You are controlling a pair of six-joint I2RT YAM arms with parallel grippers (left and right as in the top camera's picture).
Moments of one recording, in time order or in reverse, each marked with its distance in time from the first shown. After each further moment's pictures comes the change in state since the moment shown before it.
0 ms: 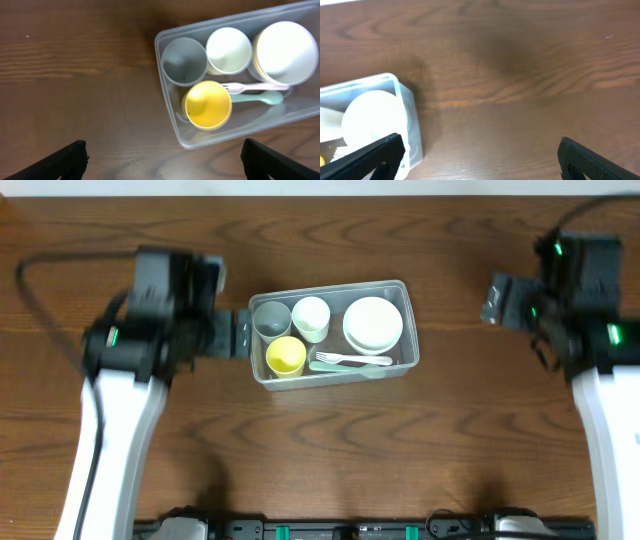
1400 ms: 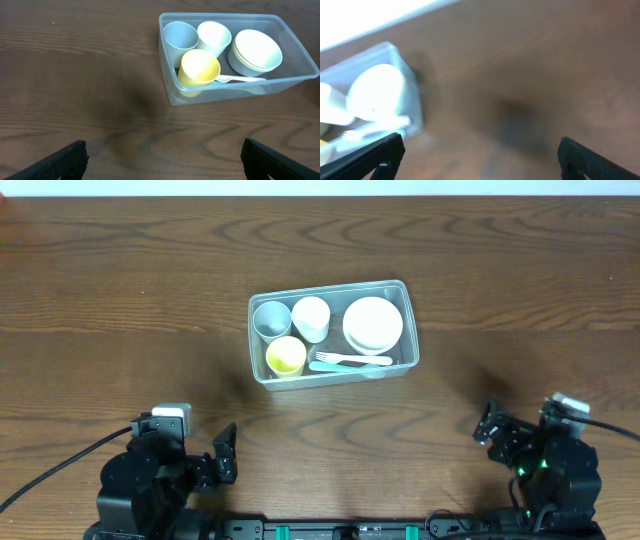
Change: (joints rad) left arm 0.000 -0.953 -0.626 0.058 -0.008 -0.114; right arm 0.058 -0.991 -0.832 0.179 0.048 0.179
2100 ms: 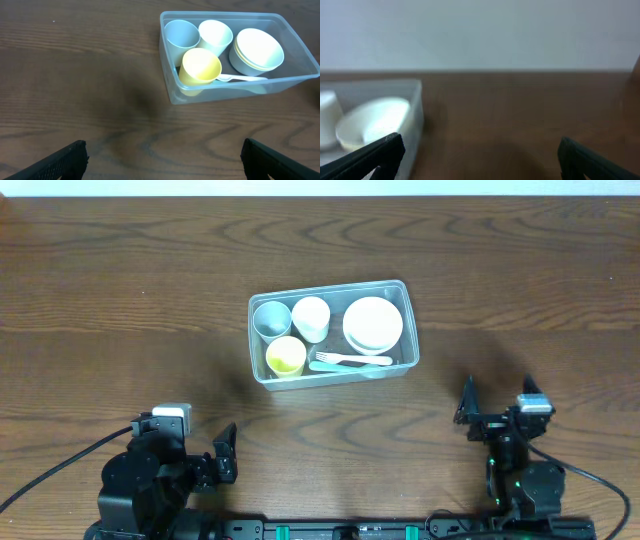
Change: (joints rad) left arm 0.000 0.000 -0.005 -0.001 -0.002 0.000; right arm 0.000 -0.262 -0.530 0.707 -0.088 -0.299
